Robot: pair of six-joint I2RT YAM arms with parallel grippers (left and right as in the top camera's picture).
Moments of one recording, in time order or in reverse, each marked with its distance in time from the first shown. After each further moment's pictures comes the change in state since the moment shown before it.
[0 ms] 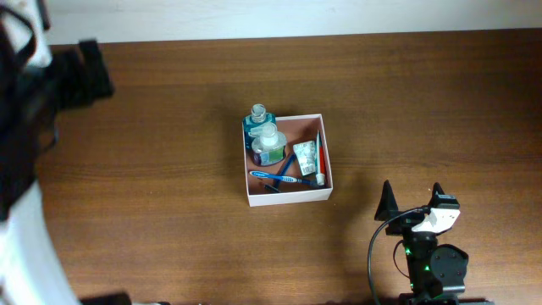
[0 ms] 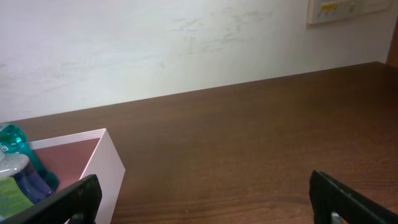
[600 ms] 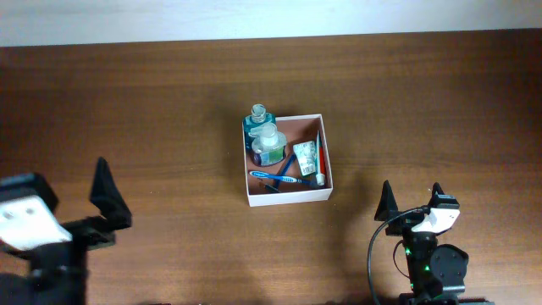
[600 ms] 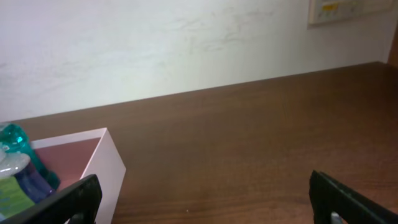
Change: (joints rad) left arm -0.043 -0.961 -1.163 0.668 -0.075 -0.003; right arm -0.001 0.000 0.000 -0.002 -0.003 -0.001
